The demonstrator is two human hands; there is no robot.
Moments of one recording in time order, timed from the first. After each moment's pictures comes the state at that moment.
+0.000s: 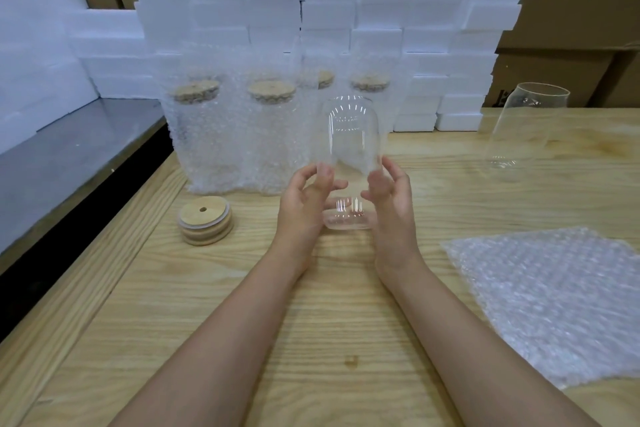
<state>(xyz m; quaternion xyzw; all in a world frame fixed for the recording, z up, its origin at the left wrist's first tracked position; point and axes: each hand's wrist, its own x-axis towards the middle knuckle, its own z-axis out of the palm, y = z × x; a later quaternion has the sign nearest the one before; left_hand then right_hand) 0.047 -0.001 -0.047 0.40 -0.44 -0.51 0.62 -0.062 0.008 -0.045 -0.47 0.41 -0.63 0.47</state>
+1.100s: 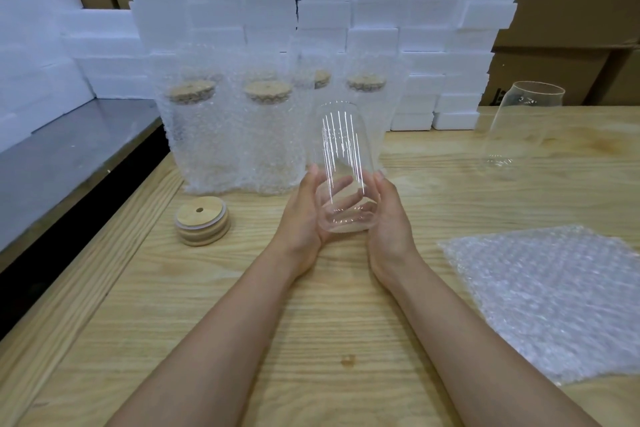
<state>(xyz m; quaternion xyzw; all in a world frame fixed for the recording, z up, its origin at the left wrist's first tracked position) 0.042 0.002 -0.041 0.33 -0.37 -0.64 0.59 -0.060 0.004 -0.046 -0.39 0.43 -0.60 0.55</state>
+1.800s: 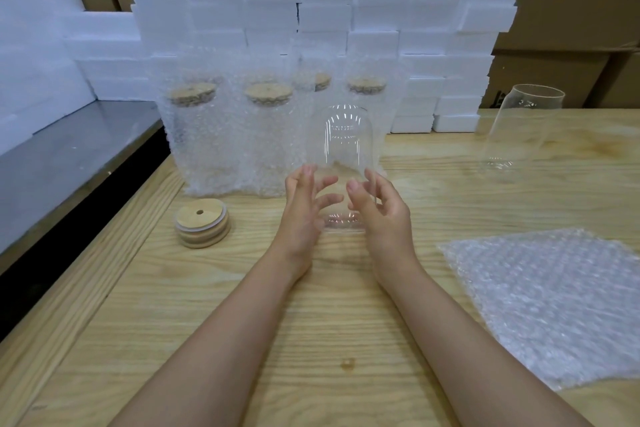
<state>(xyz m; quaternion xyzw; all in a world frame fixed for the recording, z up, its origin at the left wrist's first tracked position) 0.044 -0.004 -0.047 0.38 -0.41 -0.57 0.61 -0.064 0.007 -0.048 -0.49 0.43 -0.61 0.46</state>
